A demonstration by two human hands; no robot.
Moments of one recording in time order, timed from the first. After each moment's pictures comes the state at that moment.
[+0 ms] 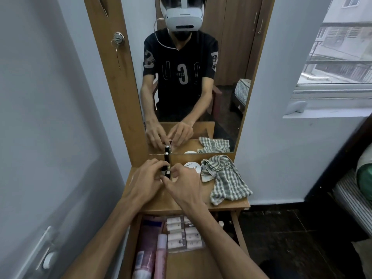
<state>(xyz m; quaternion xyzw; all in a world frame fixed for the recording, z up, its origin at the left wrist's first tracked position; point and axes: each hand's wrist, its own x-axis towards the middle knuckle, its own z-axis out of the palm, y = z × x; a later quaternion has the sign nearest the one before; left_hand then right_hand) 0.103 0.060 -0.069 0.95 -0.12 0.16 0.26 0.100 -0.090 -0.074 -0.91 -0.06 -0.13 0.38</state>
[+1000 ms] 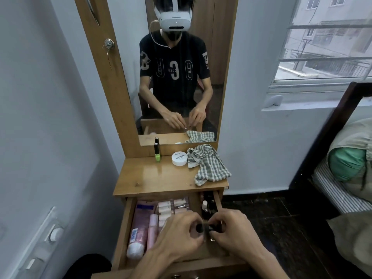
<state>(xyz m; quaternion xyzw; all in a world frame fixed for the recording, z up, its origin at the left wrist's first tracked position) -0.055 -0.061 -0.118 0.93 -0.22 0.06 0.30 -0.061 -0.260 -0.094 -0.96 -0.11 0.02 0.27</state>
